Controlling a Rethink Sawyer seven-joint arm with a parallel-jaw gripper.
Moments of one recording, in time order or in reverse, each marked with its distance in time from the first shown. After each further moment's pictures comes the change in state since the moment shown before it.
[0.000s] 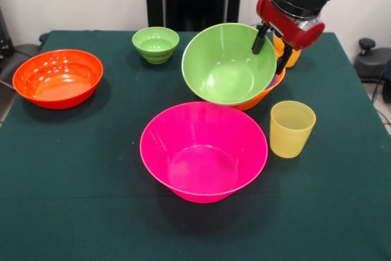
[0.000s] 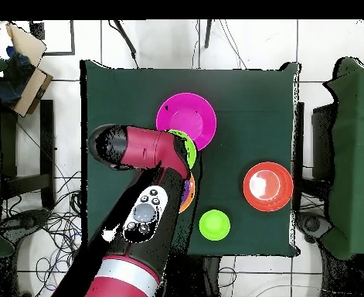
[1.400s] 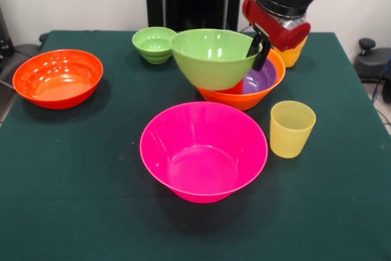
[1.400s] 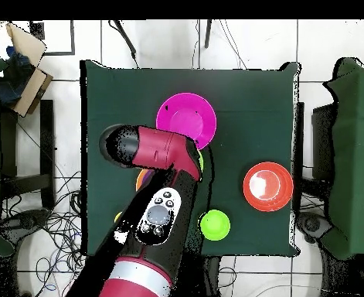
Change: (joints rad) arm -0.038 -0.023 0.009 0.028 0.000 -0.070 0.000
